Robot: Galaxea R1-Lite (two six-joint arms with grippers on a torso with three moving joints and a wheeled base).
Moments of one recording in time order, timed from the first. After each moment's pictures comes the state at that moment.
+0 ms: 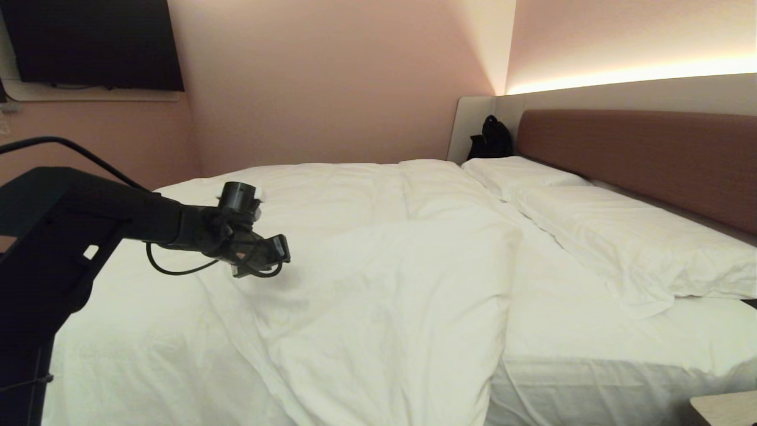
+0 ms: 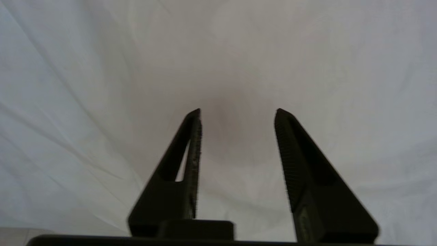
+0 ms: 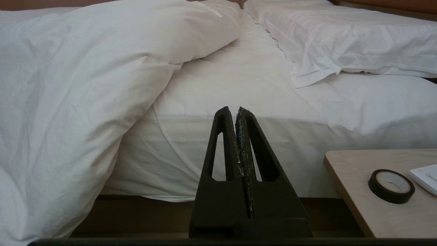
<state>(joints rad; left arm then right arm) -0.14 2.24 -1.55 0.11 -0.06 -0.45 -0.02 0.00 0.00 0.00 0.00 -0.01</state>
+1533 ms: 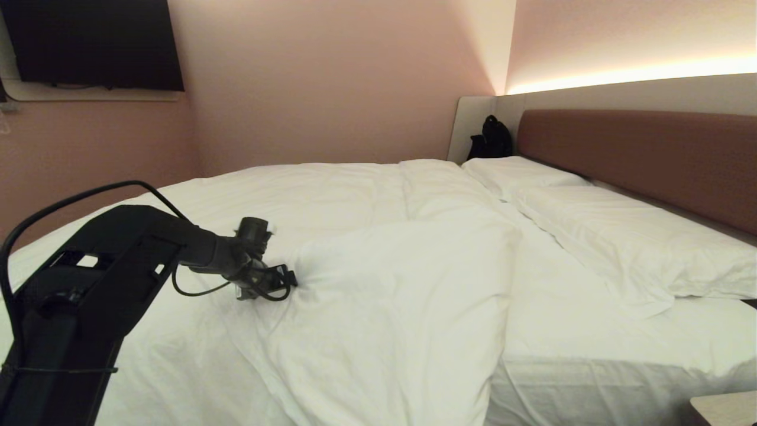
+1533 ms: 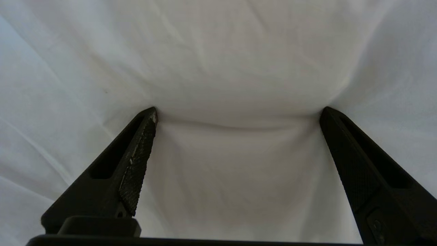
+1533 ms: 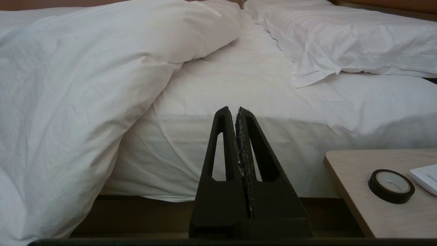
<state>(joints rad) -0.11 2.49 -1.67 0.11 0.03 -0.38 -0.02 0.00 0.00 0.00 0.00 -0.01</state>
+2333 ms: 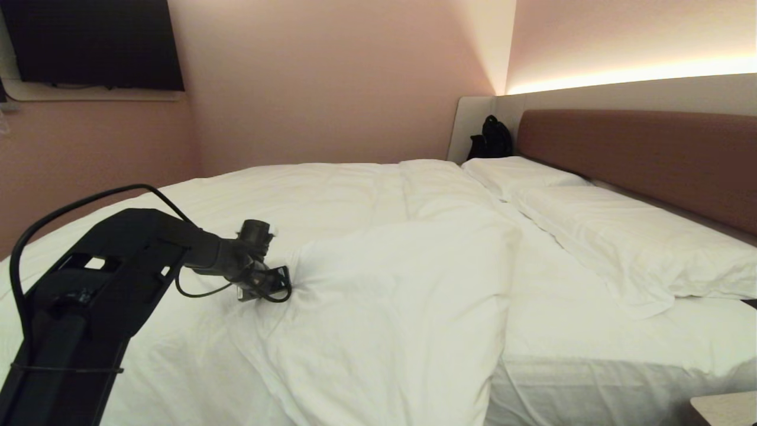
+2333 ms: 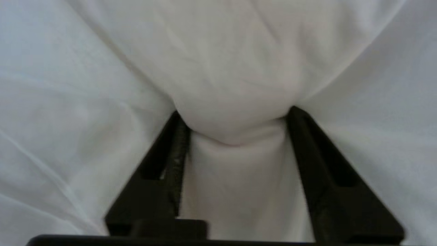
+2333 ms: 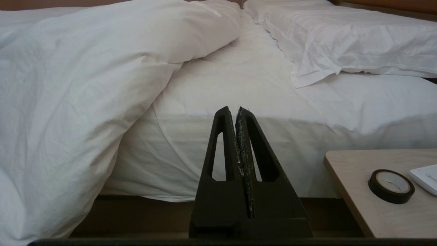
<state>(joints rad) -0.12 2.51 -1.69 0.11 0.03 -0.38 -0.02 0.00 0.00 0.00 0.00 -0.01</state>
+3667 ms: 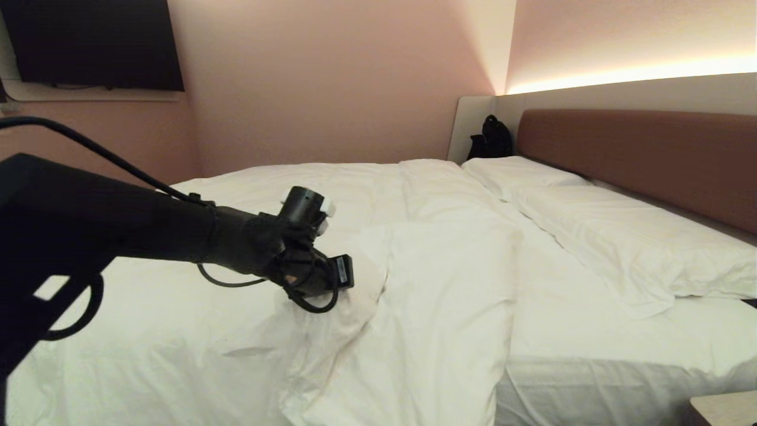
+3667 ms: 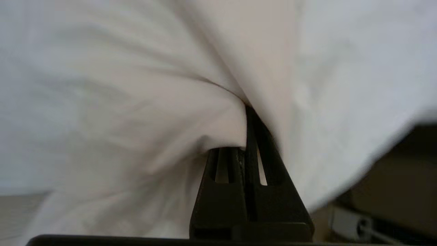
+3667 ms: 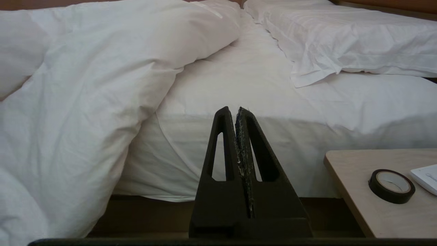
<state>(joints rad) -0.48 2.05 -1.38 0.17 -0.09 -0.53 -0.02 0.00 0.00 0.00 0.00 -0.01</state>
